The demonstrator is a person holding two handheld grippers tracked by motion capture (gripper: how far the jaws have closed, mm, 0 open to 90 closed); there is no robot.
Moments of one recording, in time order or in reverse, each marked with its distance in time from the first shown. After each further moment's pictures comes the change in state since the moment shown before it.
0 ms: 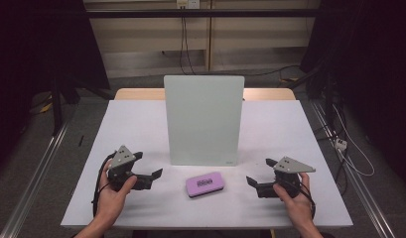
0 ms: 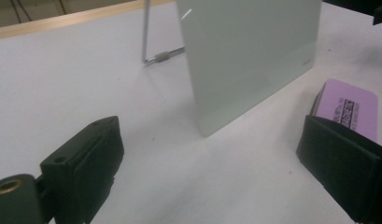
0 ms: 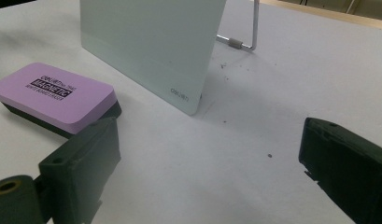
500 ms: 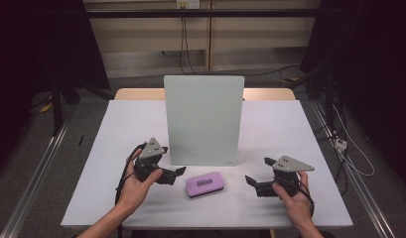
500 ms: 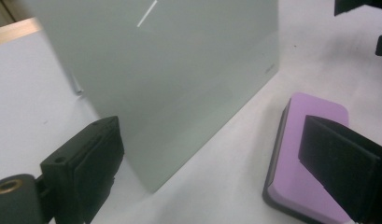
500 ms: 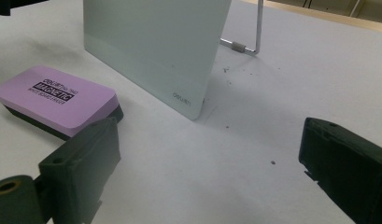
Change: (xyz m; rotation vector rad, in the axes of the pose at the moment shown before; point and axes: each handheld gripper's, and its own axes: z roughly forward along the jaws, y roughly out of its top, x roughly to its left) left arm -0.031 0.035 0.047 0.060 -0.121 0.091; right arm 0.000 0.002 0.003 -0.006 0.011 -0.006
